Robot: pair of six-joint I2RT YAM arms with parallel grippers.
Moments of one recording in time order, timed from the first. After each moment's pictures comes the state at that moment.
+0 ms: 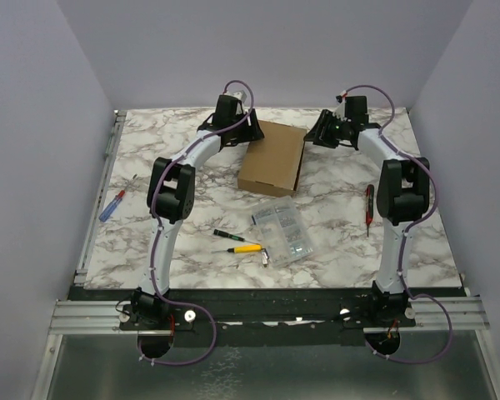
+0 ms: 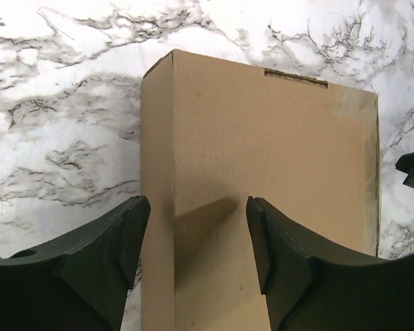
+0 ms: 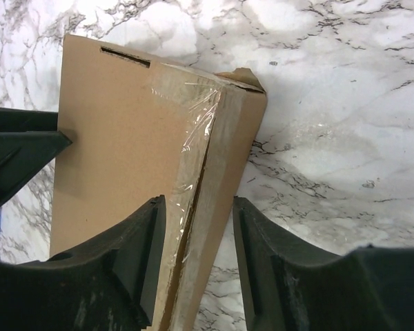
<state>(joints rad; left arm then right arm) -0.34 2.41 2.04 -0.22 0.27 -0.45 0.10 2.19 1.75 -0.27 -0.45 0.44</state>
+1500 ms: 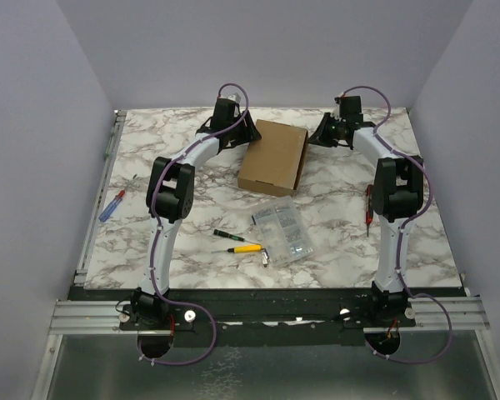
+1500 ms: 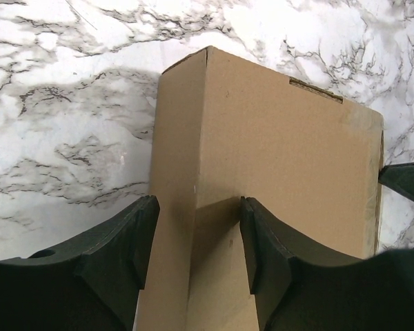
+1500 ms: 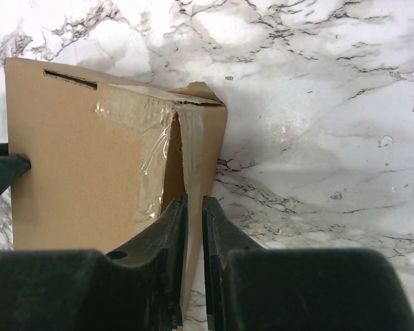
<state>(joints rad) -0.32 2.43 2.00 -0.16 0.24 -0.56 0.11 2.27 1.83 -0.32 -0.31 0.45</state>
